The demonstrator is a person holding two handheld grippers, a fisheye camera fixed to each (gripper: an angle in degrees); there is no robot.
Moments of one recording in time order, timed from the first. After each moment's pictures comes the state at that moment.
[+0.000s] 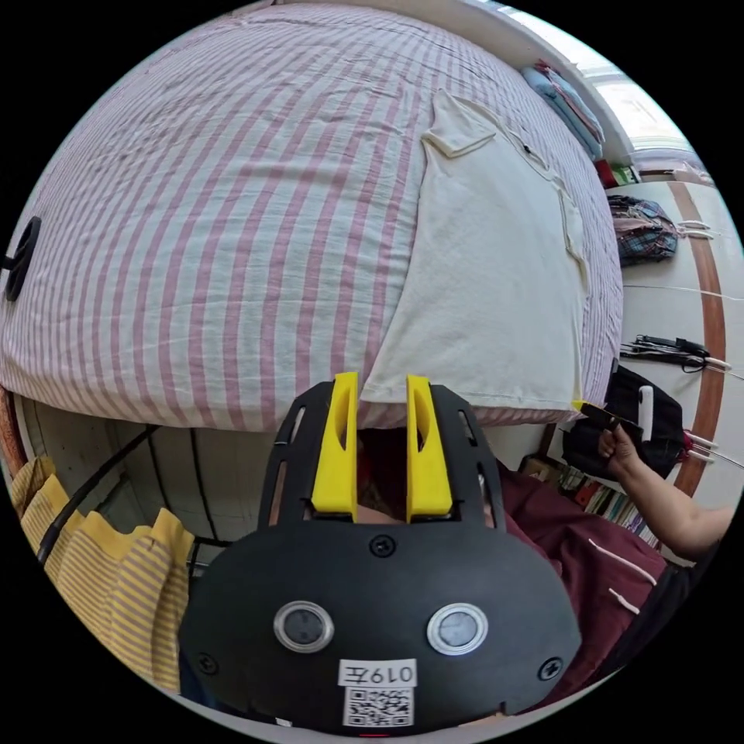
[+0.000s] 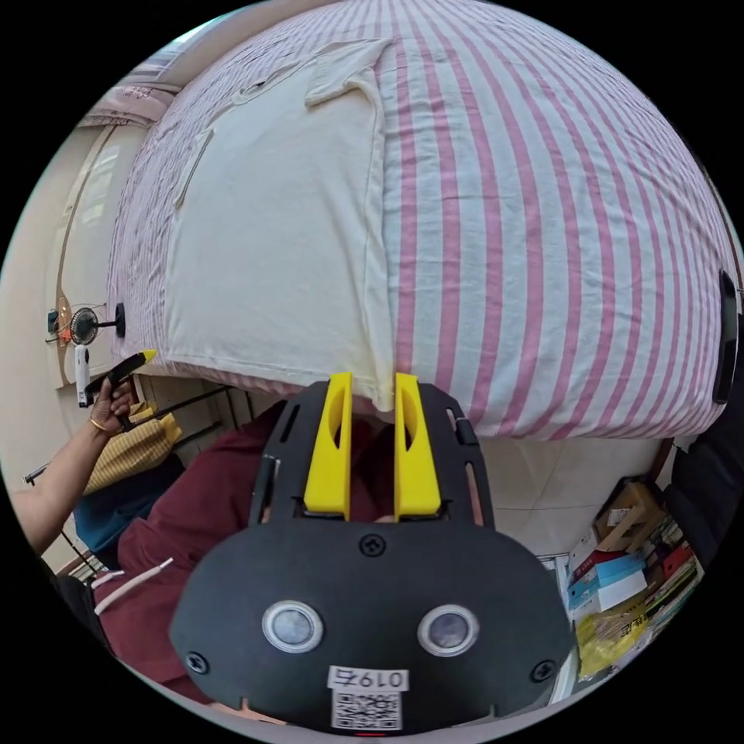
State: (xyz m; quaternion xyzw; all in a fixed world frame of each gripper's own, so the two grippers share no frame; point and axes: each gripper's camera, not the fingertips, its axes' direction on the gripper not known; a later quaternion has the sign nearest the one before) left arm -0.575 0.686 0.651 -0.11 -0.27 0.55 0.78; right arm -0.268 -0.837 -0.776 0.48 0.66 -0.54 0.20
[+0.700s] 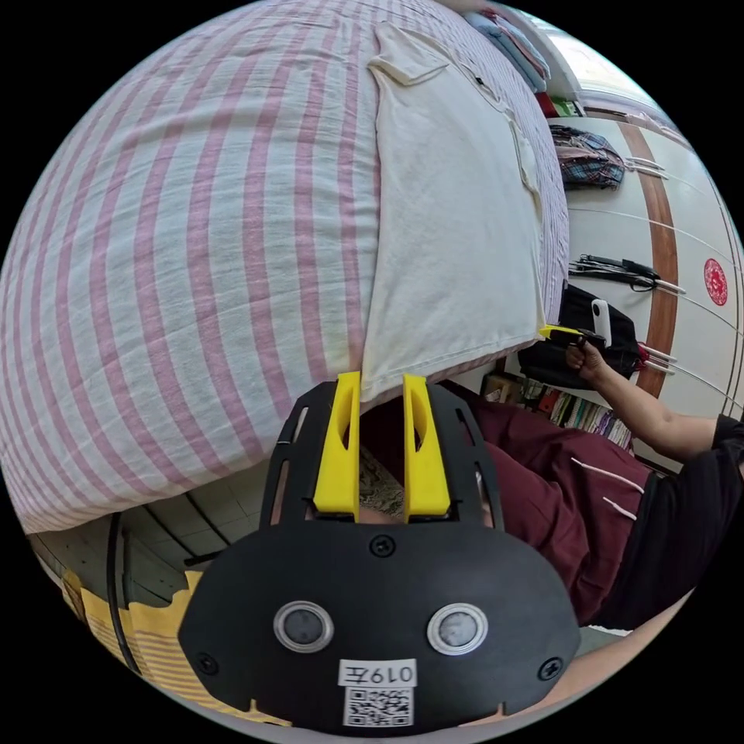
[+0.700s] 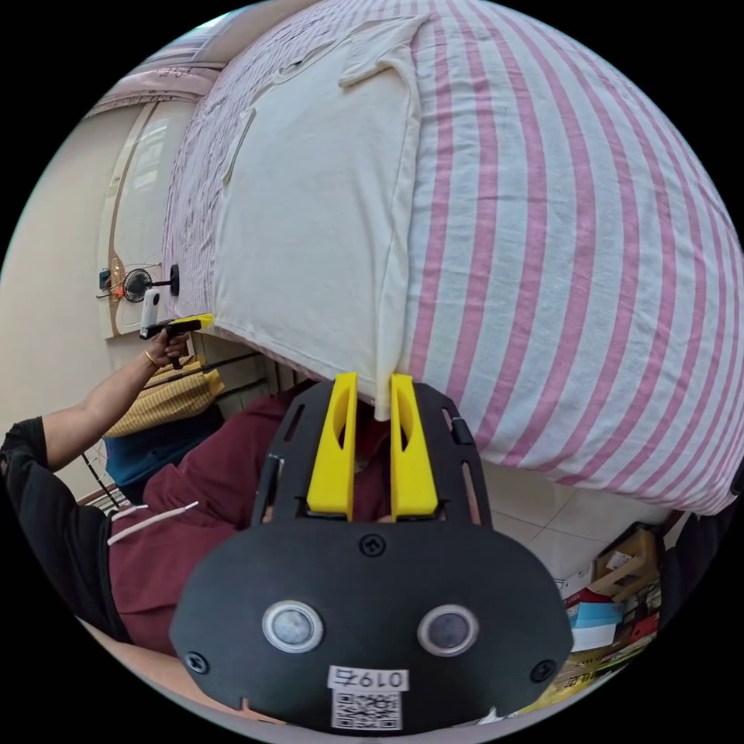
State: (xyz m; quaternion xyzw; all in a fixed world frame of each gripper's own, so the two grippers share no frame) left arm -0.611 0.508 0.726 -0.30 -0.24 0.58 0.72; right arm -0.356 -0.862 -0.870 0.36 0.70 -0.56 0.26
